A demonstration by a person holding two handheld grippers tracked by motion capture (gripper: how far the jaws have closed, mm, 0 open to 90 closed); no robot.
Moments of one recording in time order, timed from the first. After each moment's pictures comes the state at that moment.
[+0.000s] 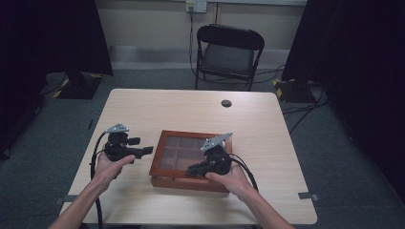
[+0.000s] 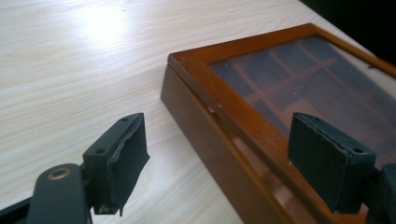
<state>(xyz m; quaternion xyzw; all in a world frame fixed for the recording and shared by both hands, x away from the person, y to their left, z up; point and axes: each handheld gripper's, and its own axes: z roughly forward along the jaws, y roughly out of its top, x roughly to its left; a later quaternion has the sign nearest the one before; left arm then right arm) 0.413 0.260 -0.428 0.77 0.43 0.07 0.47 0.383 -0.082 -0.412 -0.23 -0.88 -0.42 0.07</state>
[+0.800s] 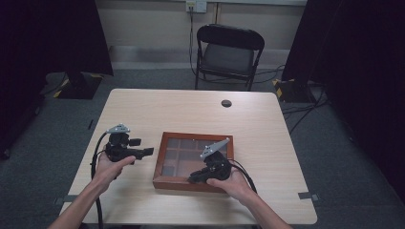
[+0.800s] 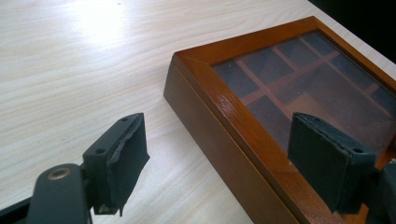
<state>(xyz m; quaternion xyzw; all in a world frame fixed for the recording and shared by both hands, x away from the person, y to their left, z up) 0.412 0.257 -0.429 0.78 0.42 0.07 0.46 0.378 -0.084 -0.433 -0.23 -0.89 -0.39 0.08</state>
